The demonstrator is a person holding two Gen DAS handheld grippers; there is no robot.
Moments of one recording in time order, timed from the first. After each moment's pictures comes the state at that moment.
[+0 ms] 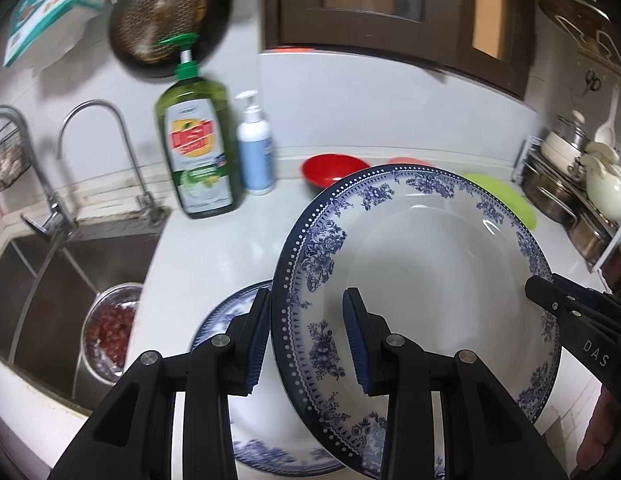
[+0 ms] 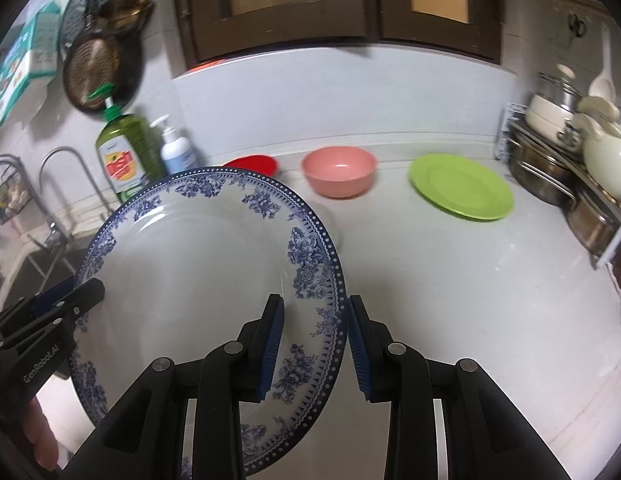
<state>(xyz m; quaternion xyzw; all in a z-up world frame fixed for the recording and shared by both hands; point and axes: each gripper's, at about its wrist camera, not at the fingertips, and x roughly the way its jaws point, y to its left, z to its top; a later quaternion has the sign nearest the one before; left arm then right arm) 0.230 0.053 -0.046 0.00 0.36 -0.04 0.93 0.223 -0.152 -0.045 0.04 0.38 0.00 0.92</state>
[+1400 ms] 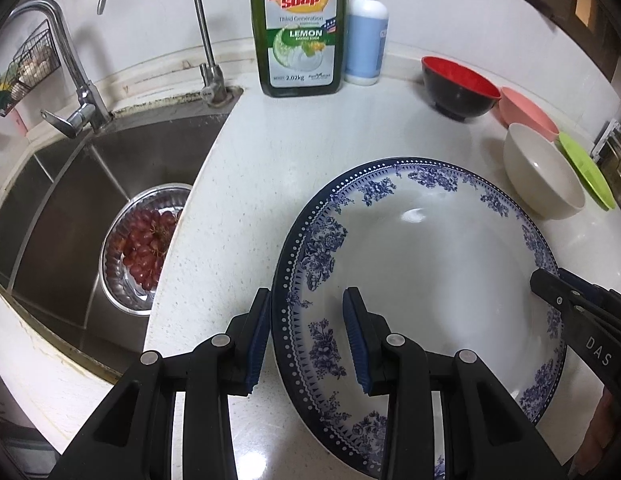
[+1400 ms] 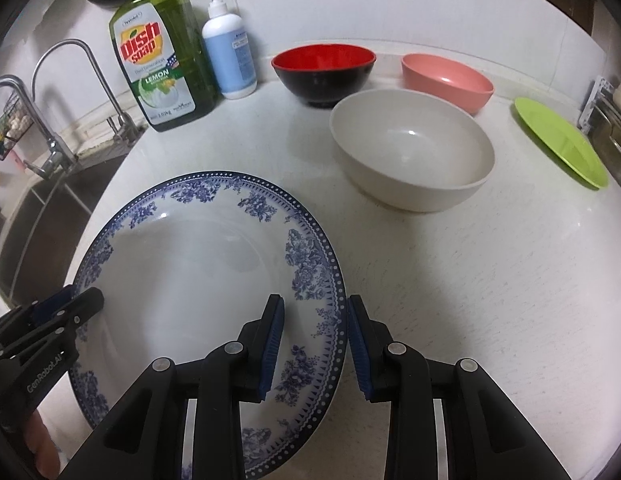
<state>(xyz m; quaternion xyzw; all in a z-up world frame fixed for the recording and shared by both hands) 0.258 0.137 -0.149 -0.03 0.49 0.05 0.87 0.284 -0.060 -0.149 0.01 0.49 0.06 0.87</state>
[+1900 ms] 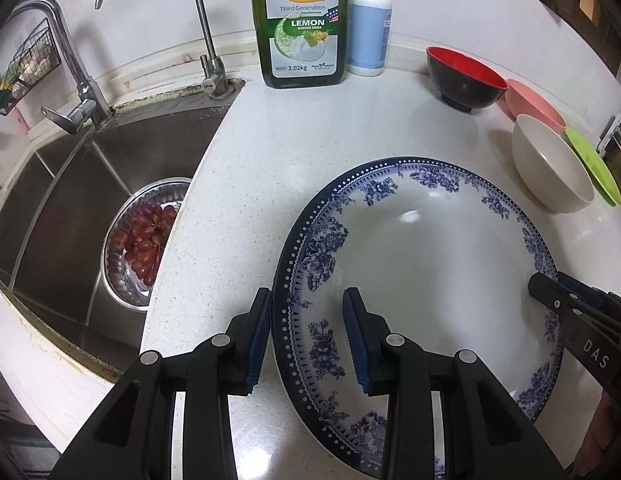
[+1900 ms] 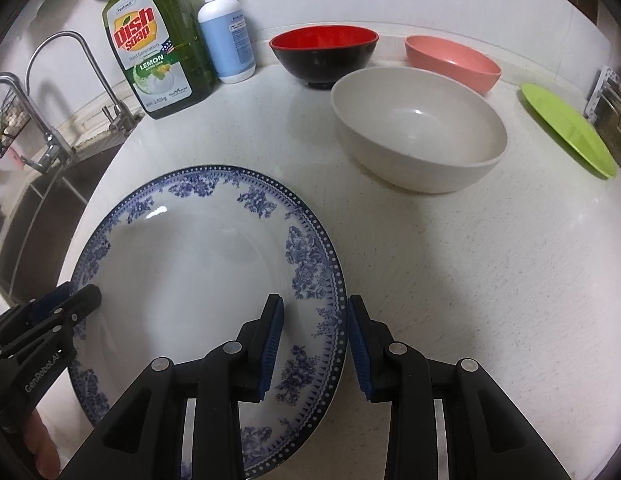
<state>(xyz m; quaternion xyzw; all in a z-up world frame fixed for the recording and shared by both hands) 0.260 0.135 -0.155 -0.03 0.49 0.06 0.87 0.289 -0.061 -0.159 0.01 0.51 0.06 0.86</state>
